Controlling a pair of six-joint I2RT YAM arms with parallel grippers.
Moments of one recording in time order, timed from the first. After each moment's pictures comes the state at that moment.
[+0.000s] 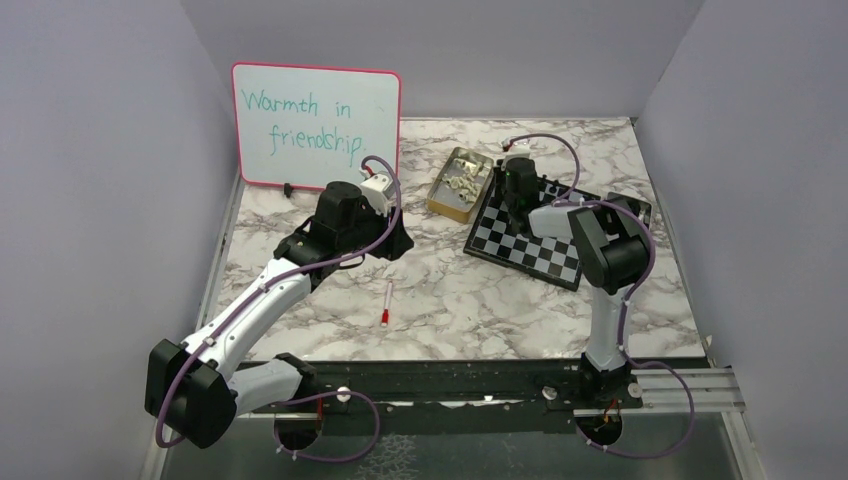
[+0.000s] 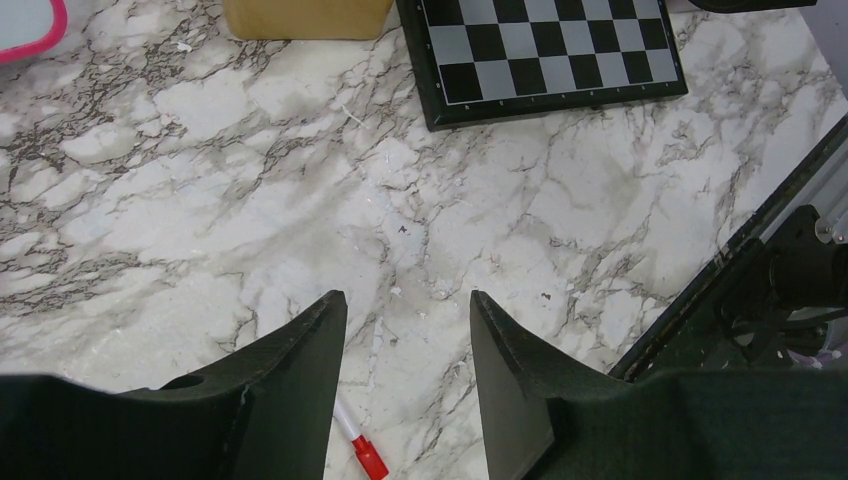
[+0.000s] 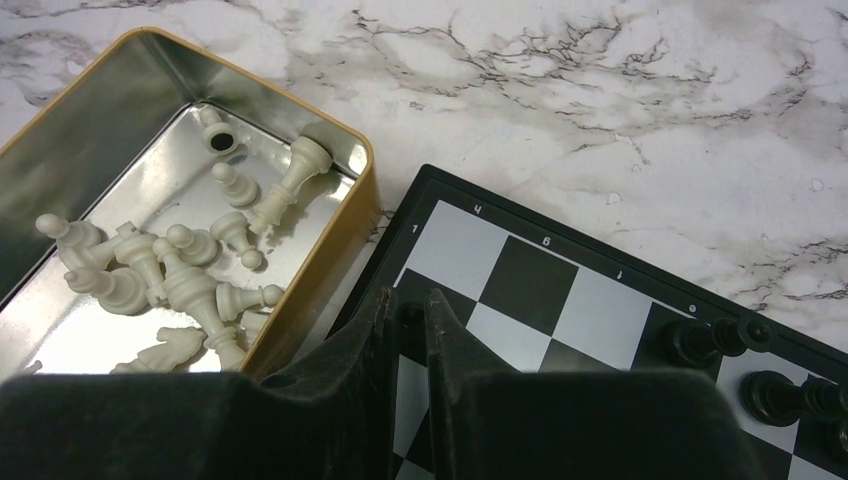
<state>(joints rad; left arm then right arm) -0.51 1.13 0.89 -0.31 0.32 -0.21 0.35 2.04 1.10 0.60 0.27 0.06</state>
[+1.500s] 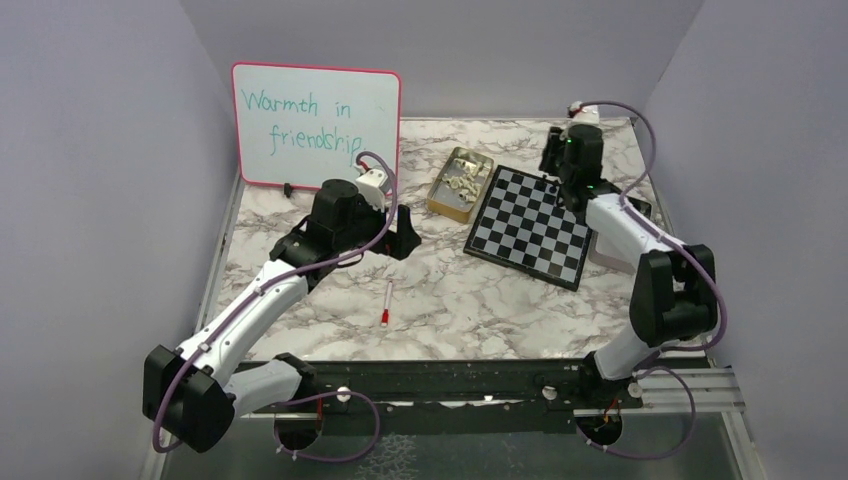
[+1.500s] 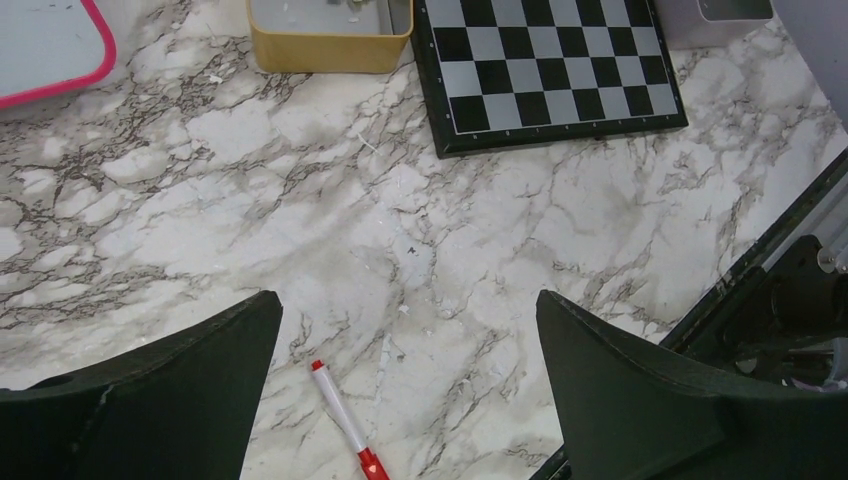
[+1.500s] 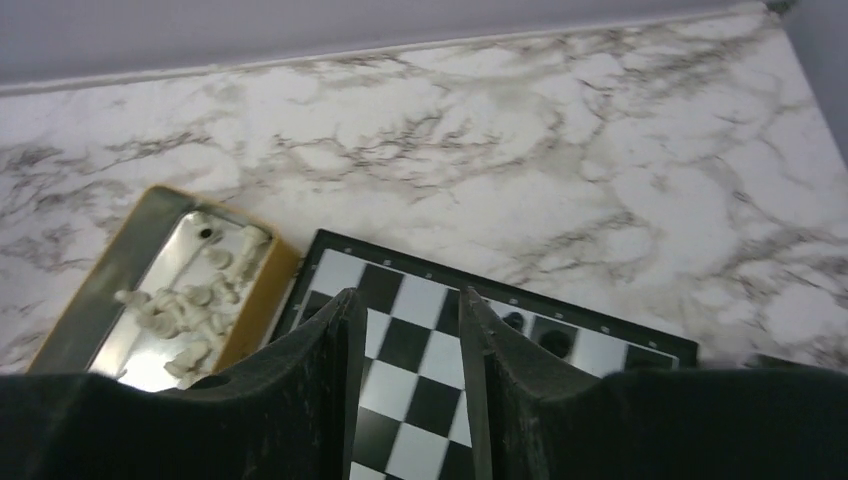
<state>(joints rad) -0.51 1.12 0.91 -0.30 0.29 -0.22 0.22 1.64 1.14 0.20 0.21 0.12</state>
